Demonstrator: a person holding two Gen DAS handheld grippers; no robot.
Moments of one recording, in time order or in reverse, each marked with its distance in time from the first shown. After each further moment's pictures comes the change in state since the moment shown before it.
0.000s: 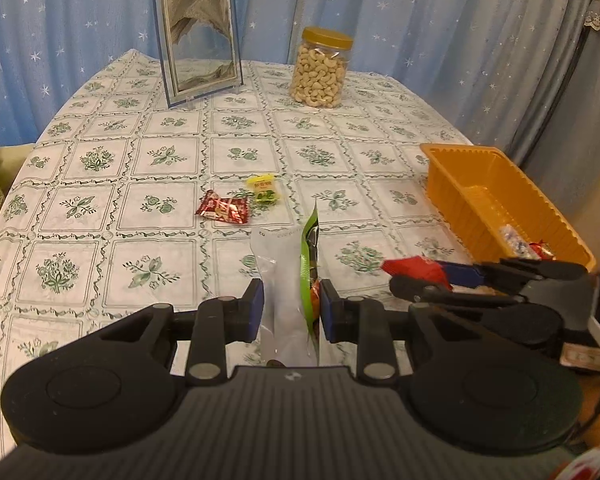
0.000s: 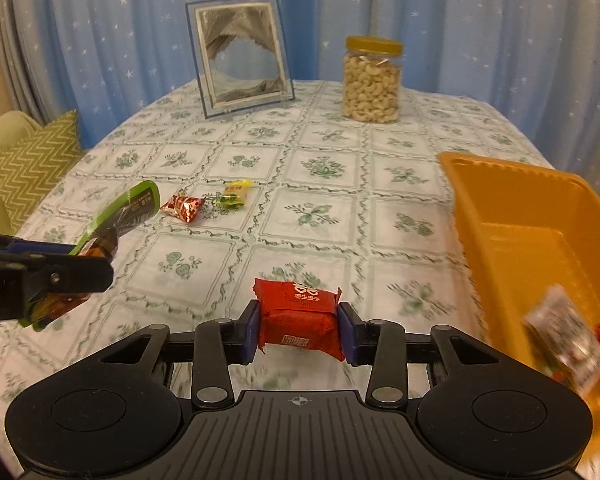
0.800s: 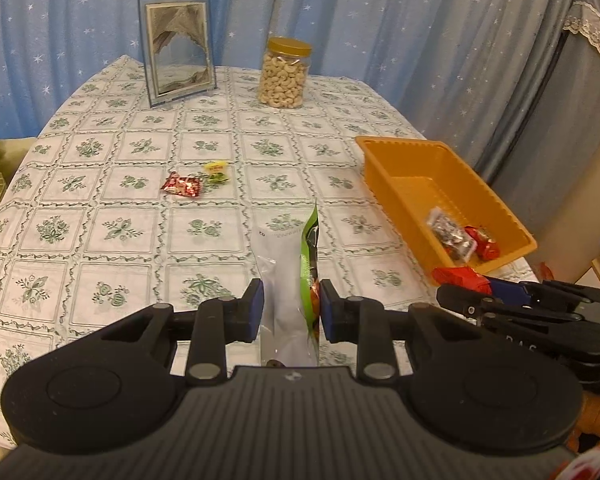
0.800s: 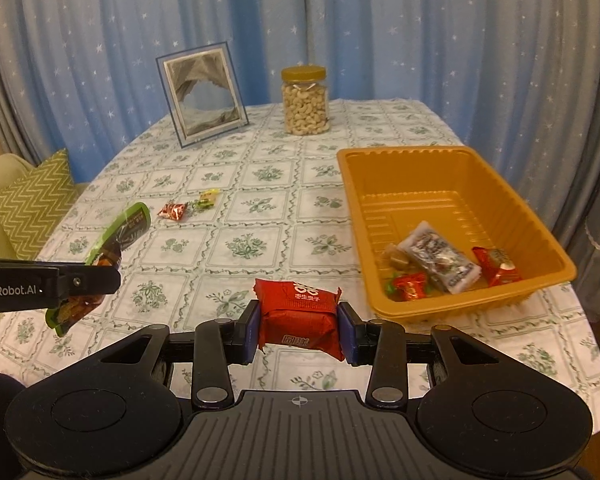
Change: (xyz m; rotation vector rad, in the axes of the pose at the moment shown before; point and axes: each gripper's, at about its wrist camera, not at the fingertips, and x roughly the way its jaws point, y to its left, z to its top) left arm -0.070 -0.065 -0.033 -0.014 -0.013 -0.024; right arm -0.137 -0.036 -0.042 0.117 -0.051 -0.046
